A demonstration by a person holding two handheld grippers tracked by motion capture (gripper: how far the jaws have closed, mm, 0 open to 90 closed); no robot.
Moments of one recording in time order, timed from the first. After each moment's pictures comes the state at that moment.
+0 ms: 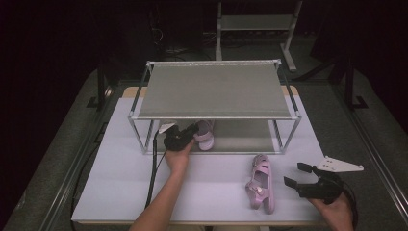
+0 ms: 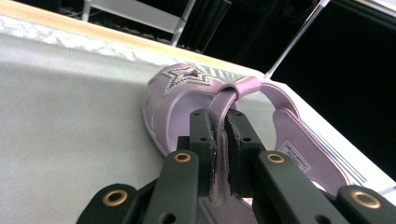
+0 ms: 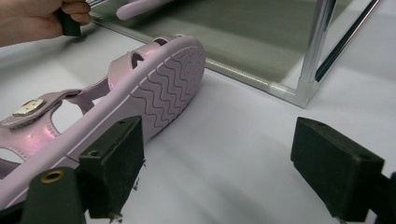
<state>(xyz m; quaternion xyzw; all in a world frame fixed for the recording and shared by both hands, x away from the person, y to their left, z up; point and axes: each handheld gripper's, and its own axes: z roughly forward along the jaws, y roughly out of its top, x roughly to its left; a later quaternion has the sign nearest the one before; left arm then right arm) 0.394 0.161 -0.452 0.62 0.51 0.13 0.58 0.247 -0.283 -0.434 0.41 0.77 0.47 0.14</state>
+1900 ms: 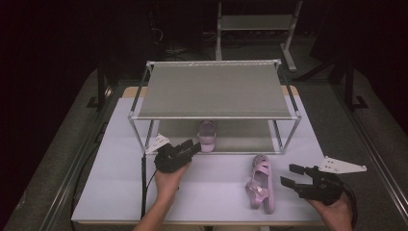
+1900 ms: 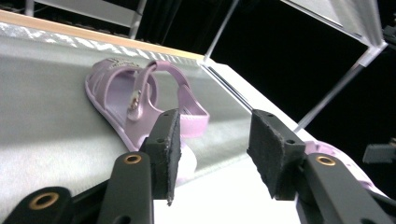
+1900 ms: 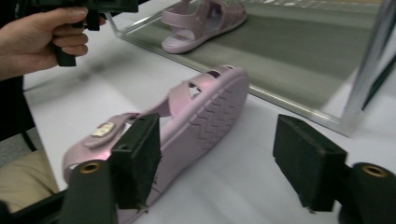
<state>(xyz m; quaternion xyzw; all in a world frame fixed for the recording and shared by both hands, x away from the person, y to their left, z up) 0.315 0.177 -0.426 0.65 0.44 0.08 0.61 0.238 -0.272 -0.415 0.37 0.76 0.53 0.09</state>
